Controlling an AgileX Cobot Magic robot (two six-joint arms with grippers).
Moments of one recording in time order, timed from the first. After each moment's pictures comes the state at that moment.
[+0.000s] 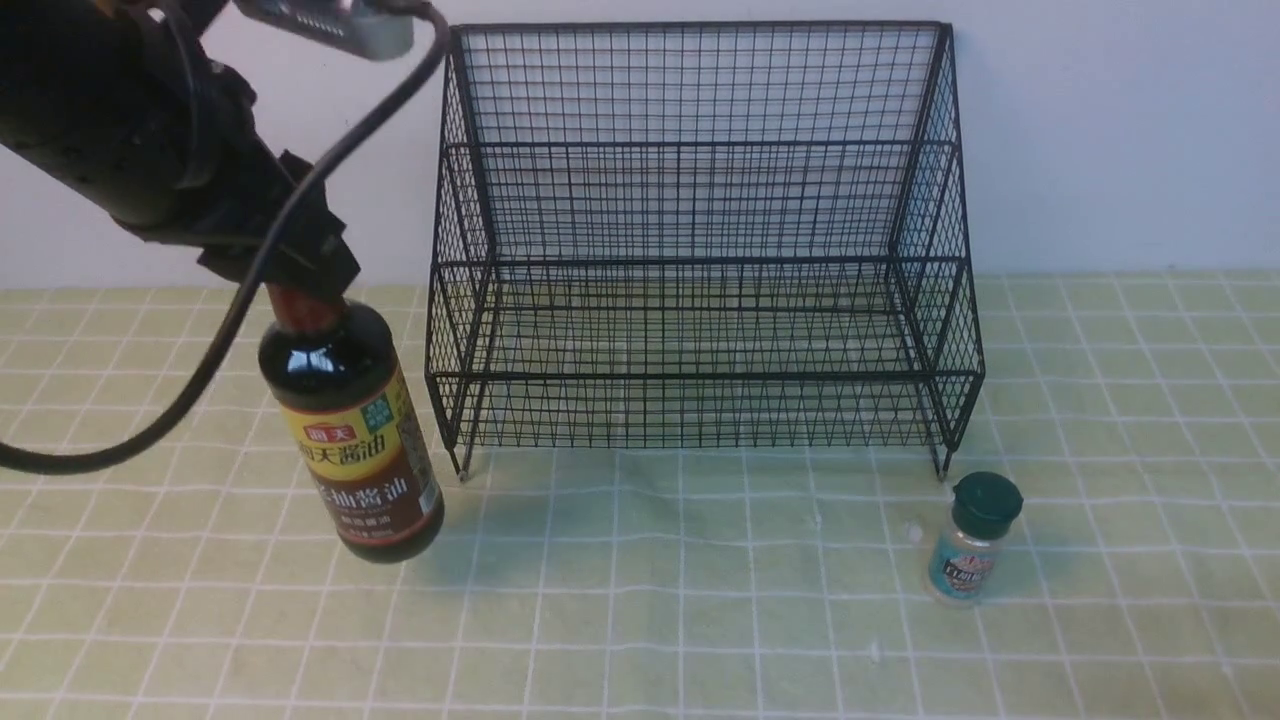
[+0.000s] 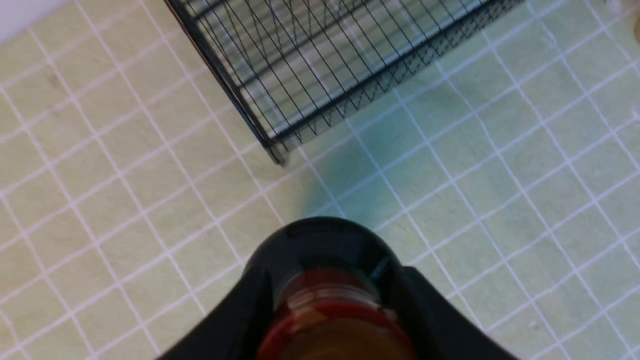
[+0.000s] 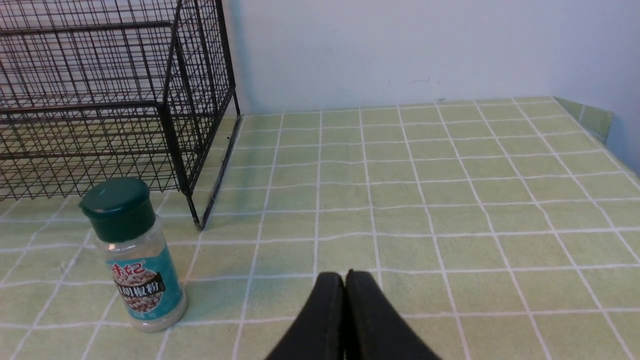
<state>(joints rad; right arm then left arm) -0.03 -0.01 0.02 -0.01 0.37 0.09 -0.17 1.45 -1.54 -0.22 1.23 0.39</state>
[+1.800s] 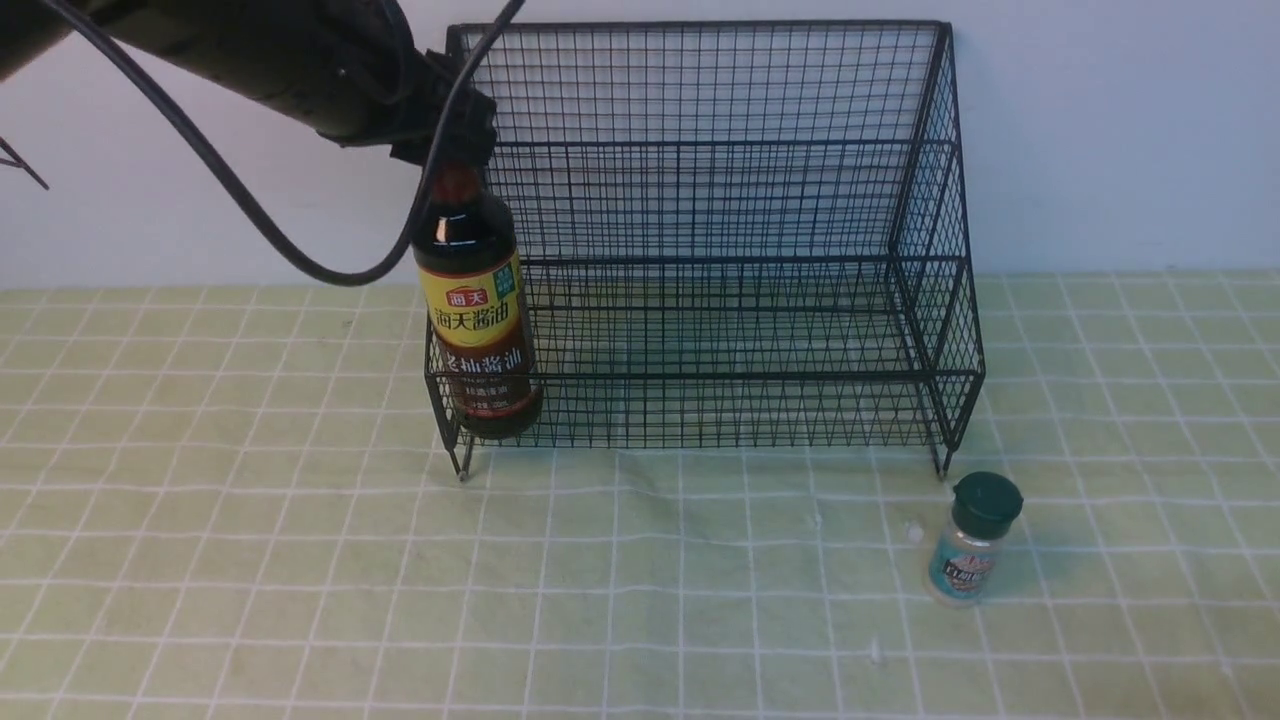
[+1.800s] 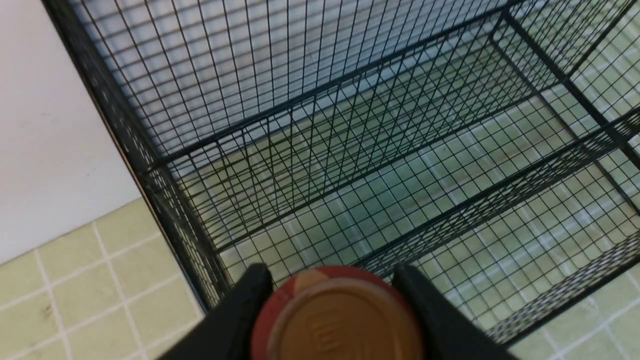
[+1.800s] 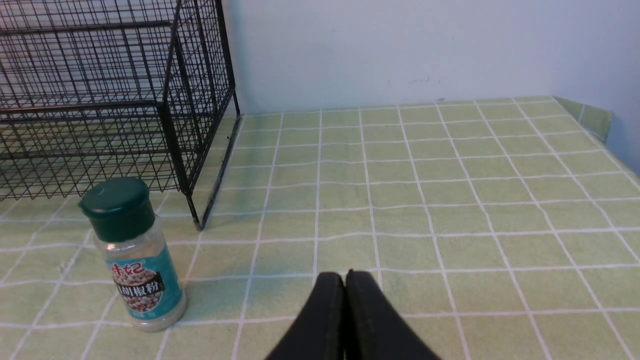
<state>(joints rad) -0.03 -0.01 0.02 -0.01 0.37 0.09 -0.18 1.75 -1.67 -0.42 0.81 0.45</state>
